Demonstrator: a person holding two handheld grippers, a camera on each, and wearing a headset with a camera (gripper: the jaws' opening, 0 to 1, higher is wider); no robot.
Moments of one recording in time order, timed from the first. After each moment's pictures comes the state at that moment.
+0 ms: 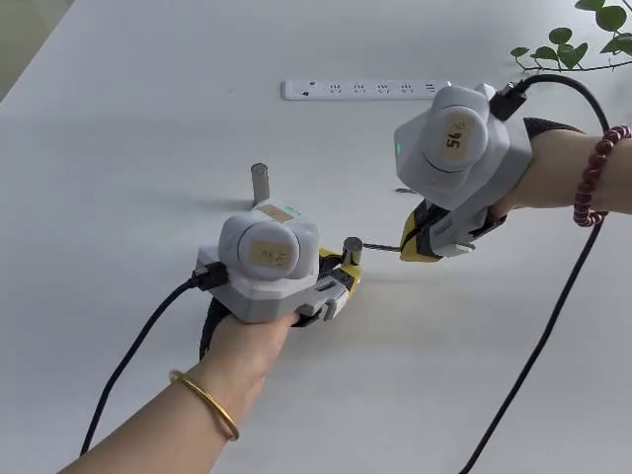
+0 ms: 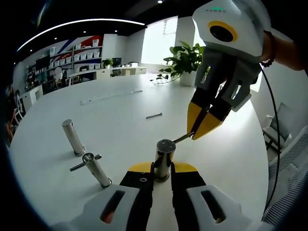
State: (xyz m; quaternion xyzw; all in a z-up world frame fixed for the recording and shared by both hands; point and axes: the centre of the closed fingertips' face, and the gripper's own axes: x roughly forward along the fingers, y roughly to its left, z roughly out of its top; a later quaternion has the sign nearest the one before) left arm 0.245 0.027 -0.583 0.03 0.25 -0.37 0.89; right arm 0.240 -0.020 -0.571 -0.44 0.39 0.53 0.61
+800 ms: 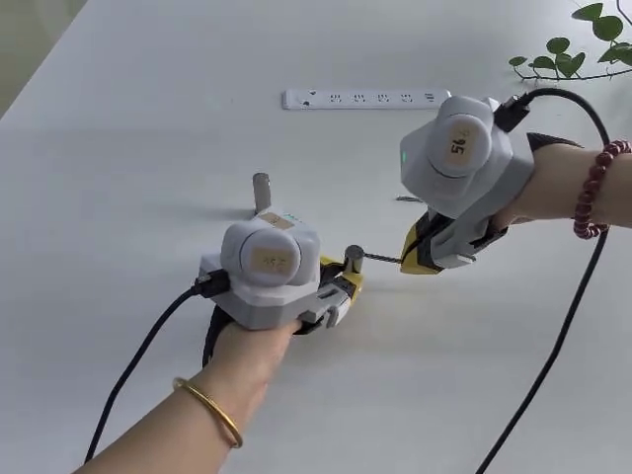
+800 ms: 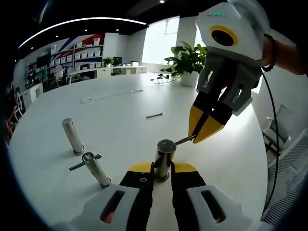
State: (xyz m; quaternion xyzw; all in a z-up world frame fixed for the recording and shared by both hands) left arm 0.245 0.026 -0.583 0.03 0.26 -0.37 0.89; right arm 0.232 -0.018 -0.572 -0.40 0.40 0.53 0.62
